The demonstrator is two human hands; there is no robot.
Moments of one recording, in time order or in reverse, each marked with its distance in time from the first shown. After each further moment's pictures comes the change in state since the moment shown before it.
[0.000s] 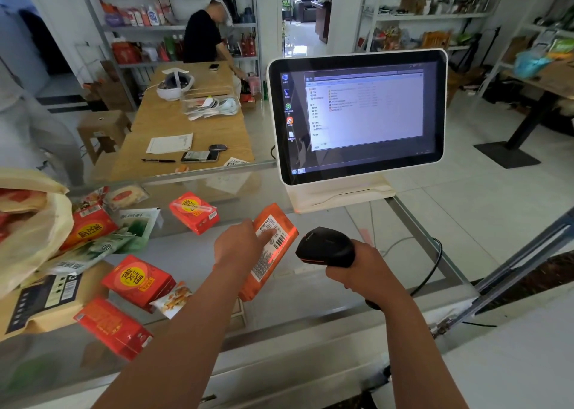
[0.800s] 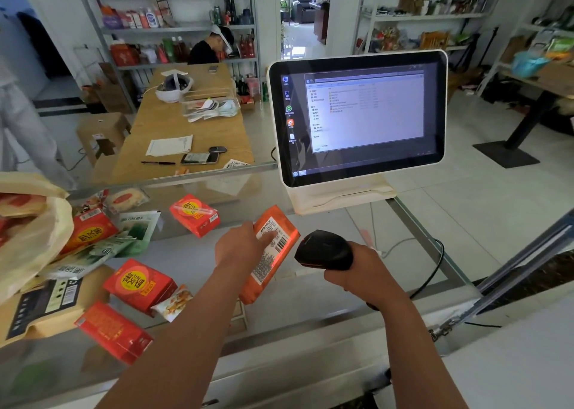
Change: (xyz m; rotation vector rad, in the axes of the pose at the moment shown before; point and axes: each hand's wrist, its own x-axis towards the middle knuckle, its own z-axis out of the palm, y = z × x) left_hand 0.004 -0.002 0.002 -0.036 -0.012 -0.002; right_hand 0.006 0.002 0.006 -0.027 0.010 -0.013
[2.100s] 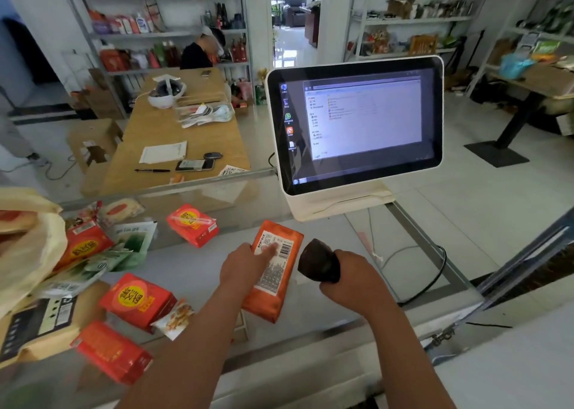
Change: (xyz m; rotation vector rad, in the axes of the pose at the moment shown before) left_hand 0.009 -0.012 0.028 -0.309 -0.182 -0.102; right_hand 0.018 0.009 0.023 -0.345 0.069 -0.030
